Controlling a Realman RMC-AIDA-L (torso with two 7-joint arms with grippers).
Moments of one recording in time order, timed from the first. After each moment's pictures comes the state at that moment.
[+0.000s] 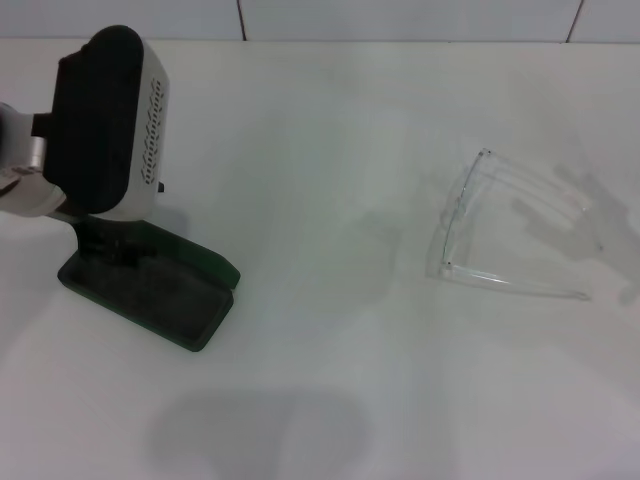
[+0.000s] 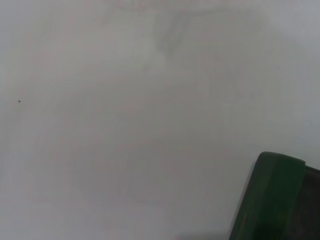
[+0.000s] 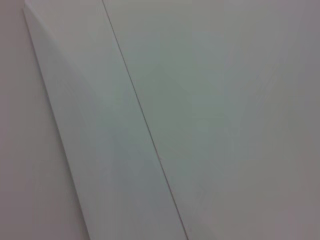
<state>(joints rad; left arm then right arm) -0.43 -2.09 1.45 1.64 2.75 1.54 -1.65 0.37 2.01 -0.39 -0.37 -1.54 -1.75 1.11</state>
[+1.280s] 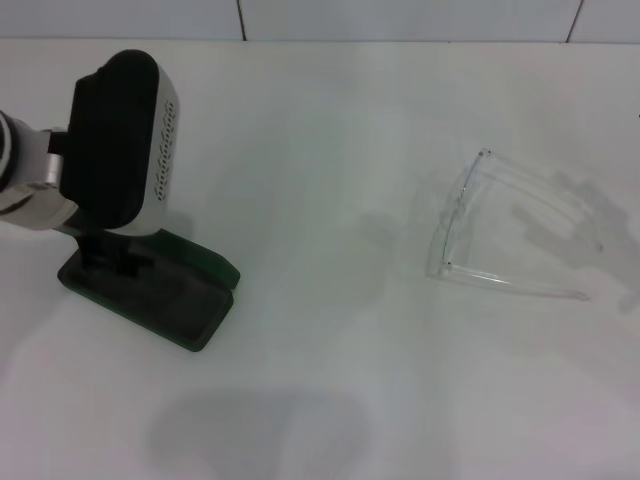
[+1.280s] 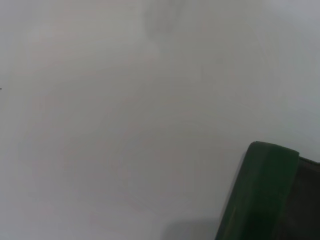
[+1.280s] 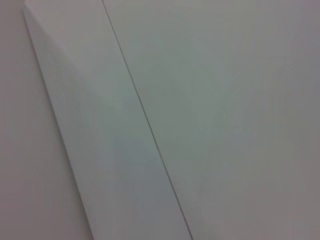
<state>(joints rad) -0.43 -2.09 1.50 1.60 2.78 1.51 -1.67 0.35 2.02 -0.39 -0.35 -1.55 -1.76 1.11</state>
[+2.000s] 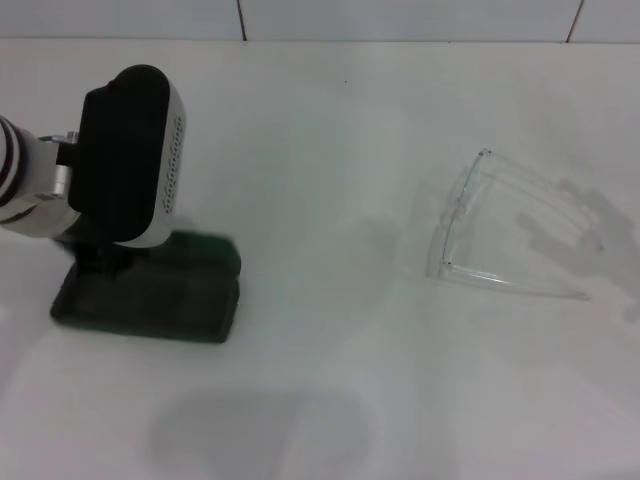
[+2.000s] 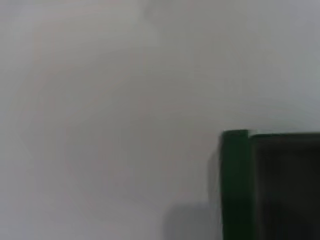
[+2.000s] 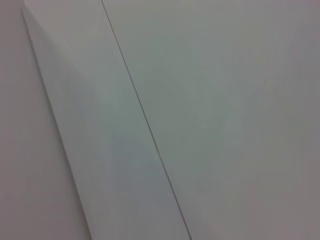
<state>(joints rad) -0.42 -2.09 1.55 1.62 2.83 1.51 -1.71 0.33 2.02 -0.39 -0.34 -1.55 -1.77 1.08</state>
